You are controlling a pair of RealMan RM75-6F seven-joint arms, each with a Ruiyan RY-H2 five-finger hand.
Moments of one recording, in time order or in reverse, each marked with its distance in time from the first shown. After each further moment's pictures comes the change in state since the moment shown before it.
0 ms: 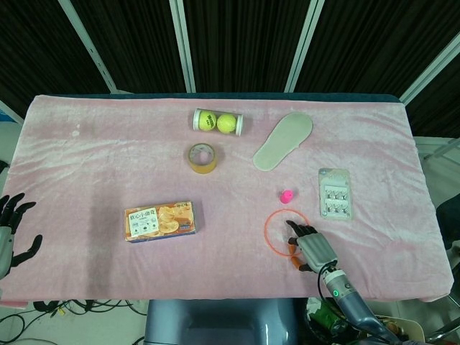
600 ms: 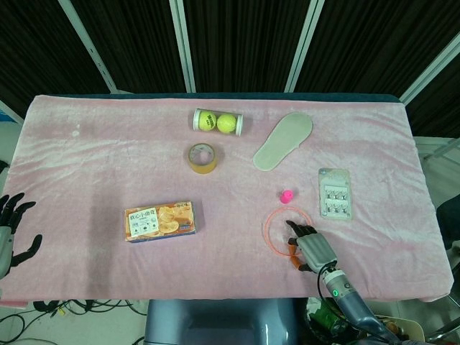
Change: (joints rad) left arm -0.001 0.000 0.000 0.001 0.001 0.000 -0.001; right arm 0.005 0.001 -0.002 -0.003 0.011 -0.012 0.003
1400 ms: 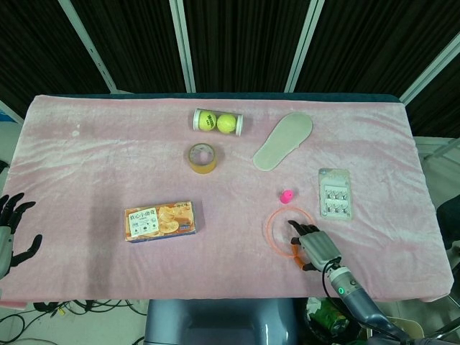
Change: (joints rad) left arm 0.001 0.002 -0.001 -0.002 -0.001 0.000 -0.007; right arm 0.034 0.118 0.011 -0.124 0.034 -0.045 -0.027
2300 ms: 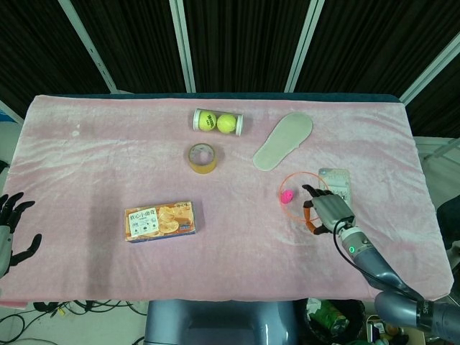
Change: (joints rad) left arm -0.002 0.002 -0.004 0.000 -0.008 -0.007 -0.006; right arm 0.209 0.224 0.166 -0.091 0.373 -0.214 -0.082
